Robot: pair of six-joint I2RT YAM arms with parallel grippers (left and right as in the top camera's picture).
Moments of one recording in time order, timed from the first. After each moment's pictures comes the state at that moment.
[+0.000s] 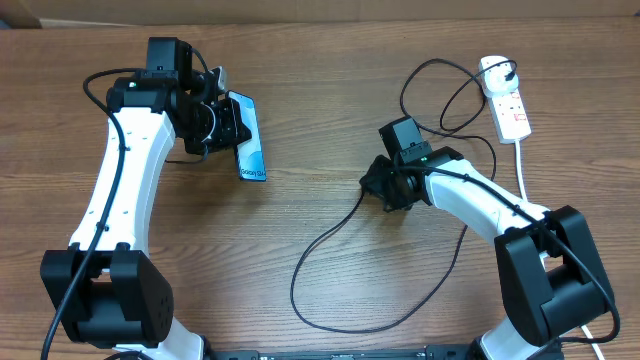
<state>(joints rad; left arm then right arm) -0.03 1.76 1.57 -1.07 0.43 -0.24 0.41 1.79 1.05 -0.49 -0.18 0.91</state>
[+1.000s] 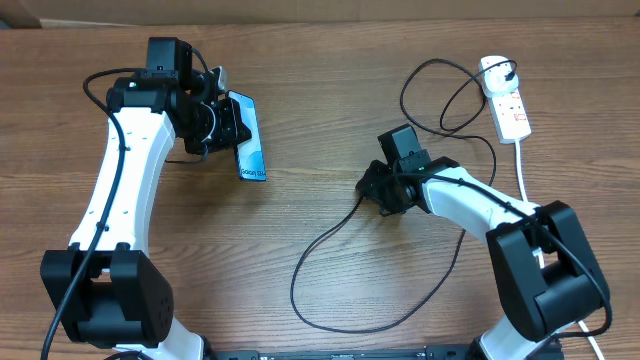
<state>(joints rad) -0.03 1.76 1.57 -1.07 0.43 -0.24 0.41 1.81 0.98 -0.35 -0.23 0.89</state>
